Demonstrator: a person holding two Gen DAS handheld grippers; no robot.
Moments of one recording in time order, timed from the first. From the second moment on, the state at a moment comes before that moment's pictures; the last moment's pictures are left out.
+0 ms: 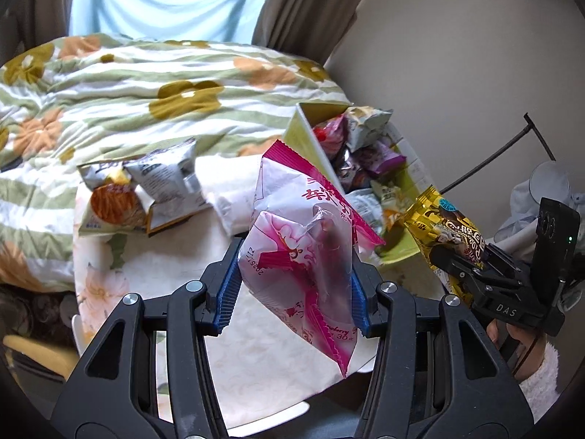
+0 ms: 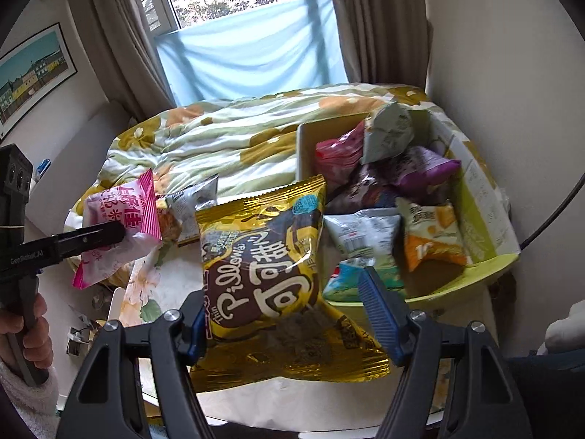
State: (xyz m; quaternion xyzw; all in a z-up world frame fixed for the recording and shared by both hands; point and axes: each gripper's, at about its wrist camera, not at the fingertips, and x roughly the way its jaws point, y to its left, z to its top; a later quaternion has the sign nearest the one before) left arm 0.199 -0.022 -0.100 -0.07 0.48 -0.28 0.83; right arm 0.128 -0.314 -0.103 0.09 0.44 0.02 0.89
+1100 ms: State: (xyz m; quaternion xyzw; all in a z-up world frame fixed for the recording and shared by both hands) left arm 0.225 -0.245 -0.173 -0.01 0.54 -0.22 0.81; right arm 0.192 -0.490 -0.131 0.13 0.47 0.05 0.87
